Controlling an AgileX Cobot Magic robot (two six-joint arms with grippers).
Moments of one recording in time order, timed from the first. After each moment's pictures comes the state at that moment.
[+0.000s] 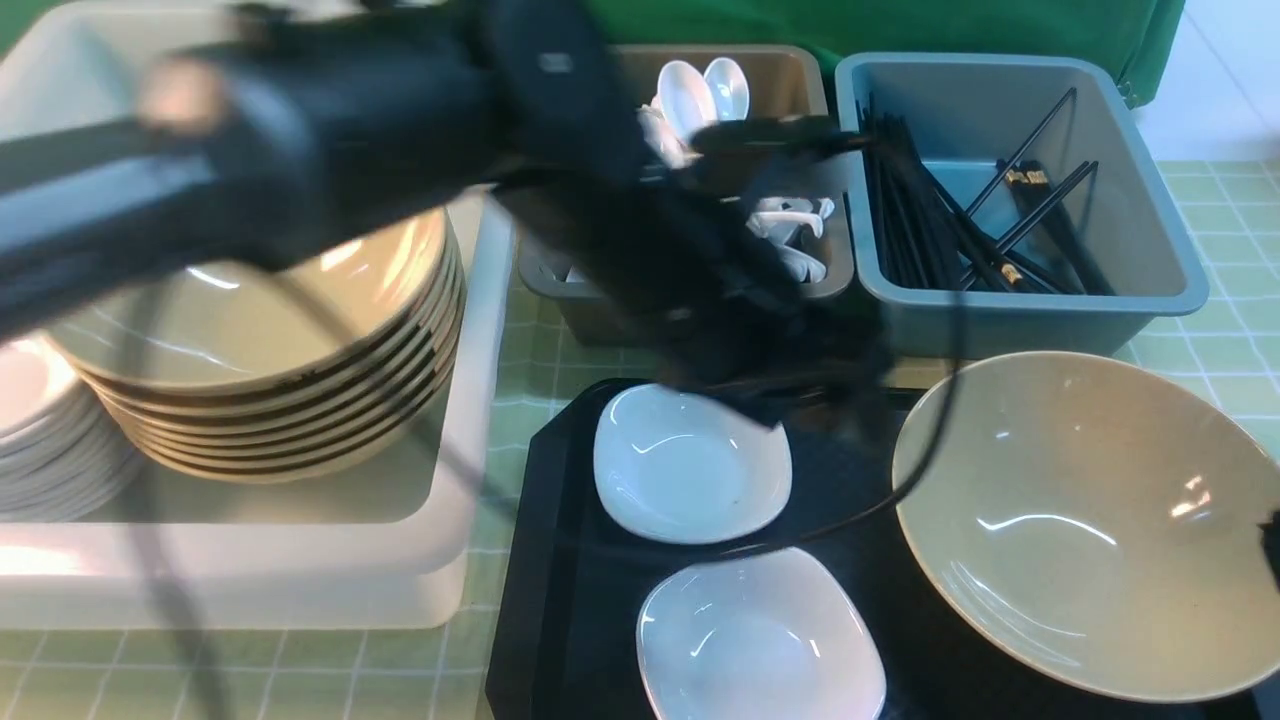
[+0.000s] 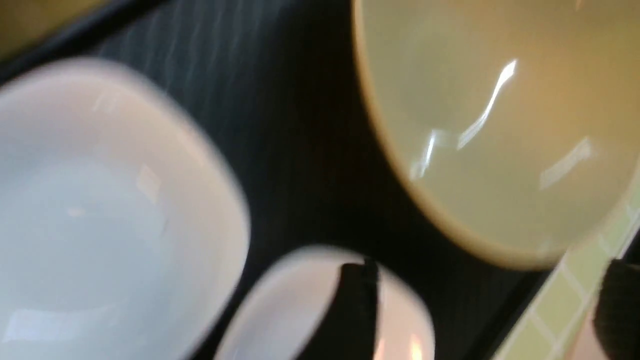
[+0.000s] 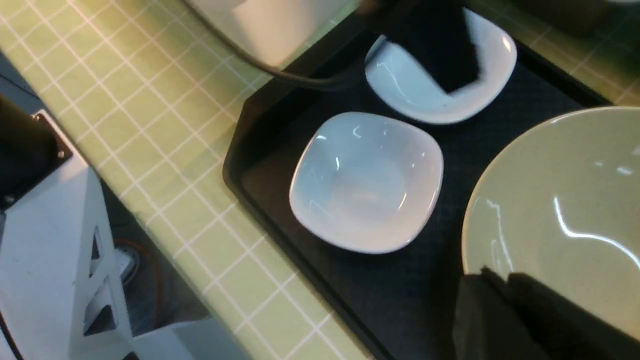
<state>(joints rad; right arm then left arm) 0.19 0.70 -0.96 0.48 1.08 -0.44 -0.68 1.83 -1.54 -0.55 0.96 0.27</state>
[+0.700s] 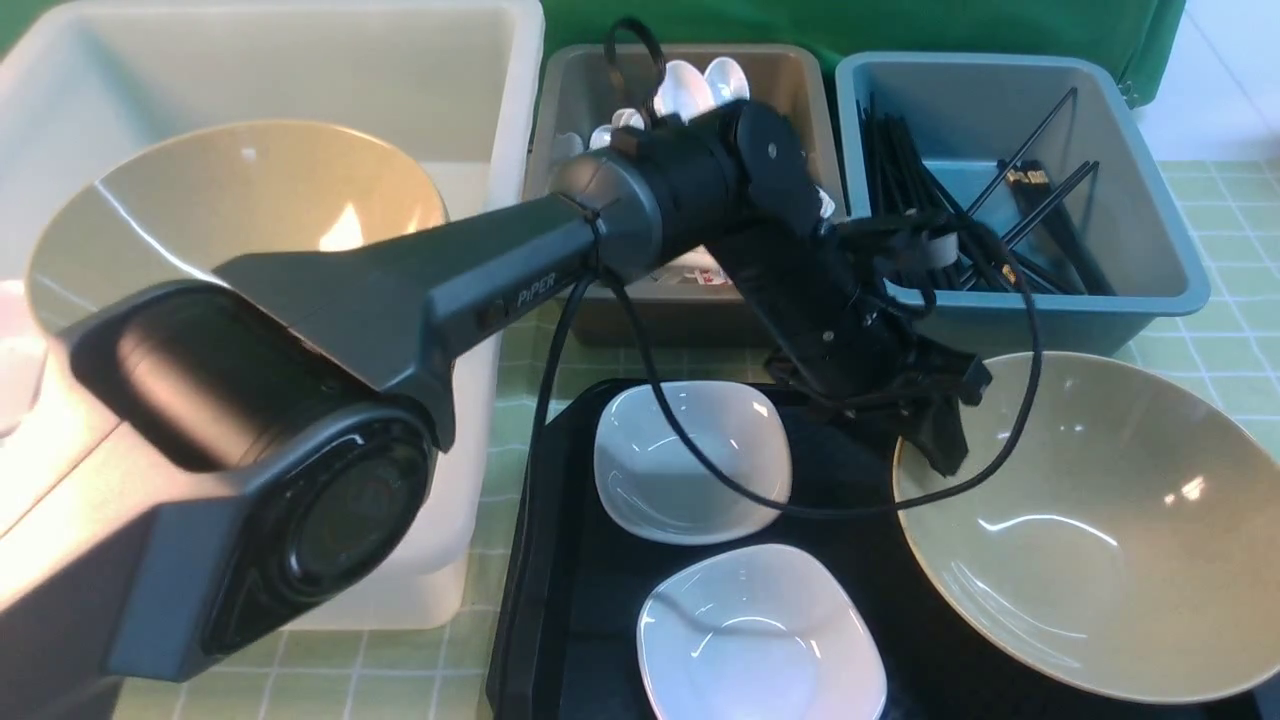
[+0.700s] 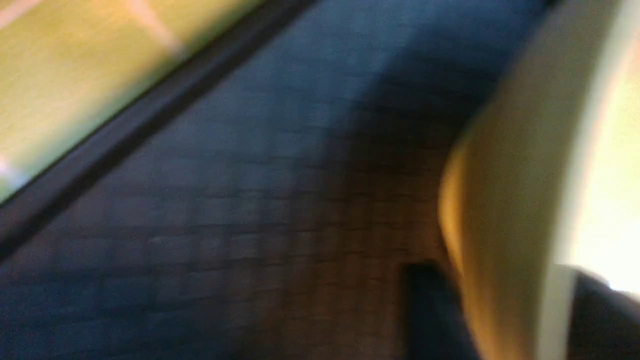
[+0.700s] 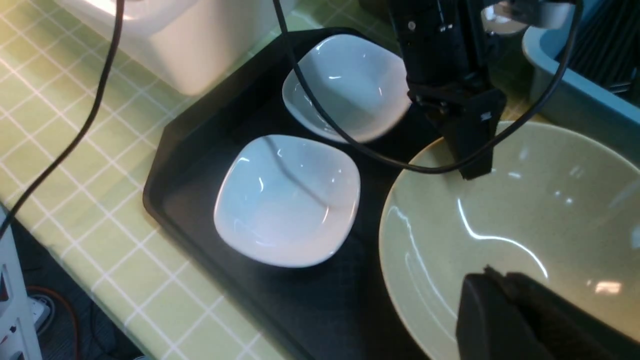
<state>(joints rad) 0.19 0.63 -0.96 0.35 1.02 -0.36 -0.68 2.33 -2.03 -0.66 1.13 0.32</state>
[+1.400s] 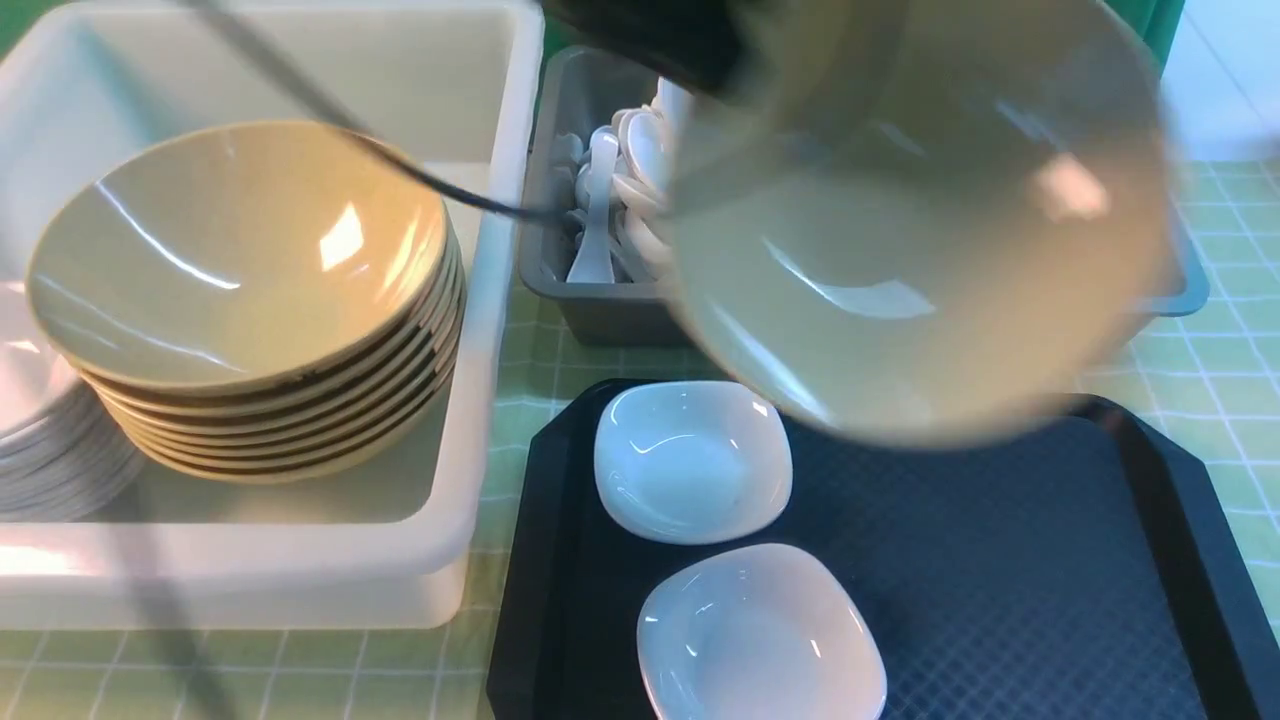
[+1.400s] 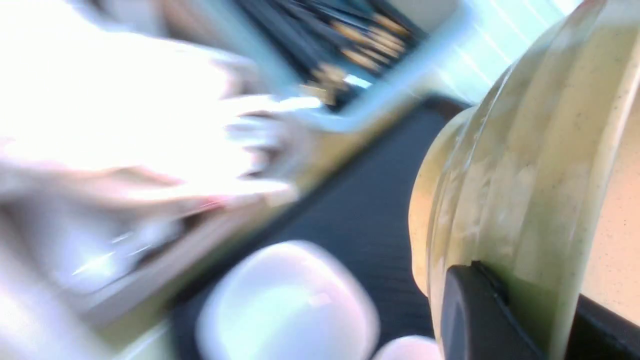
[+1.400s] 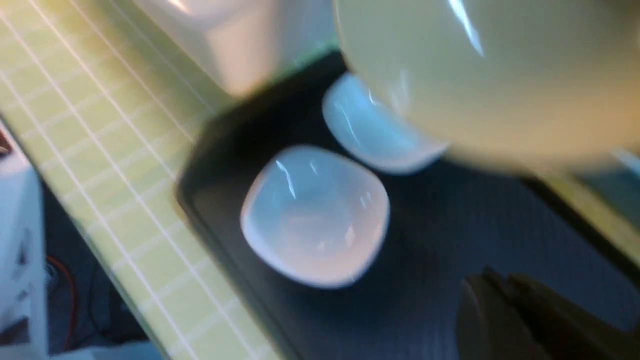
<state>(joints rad) 0.25 0.68 -1.01 0.45 1.01 -0.54 -0.32 1.68 -1.93 -0.44 1.26 0.25</state>
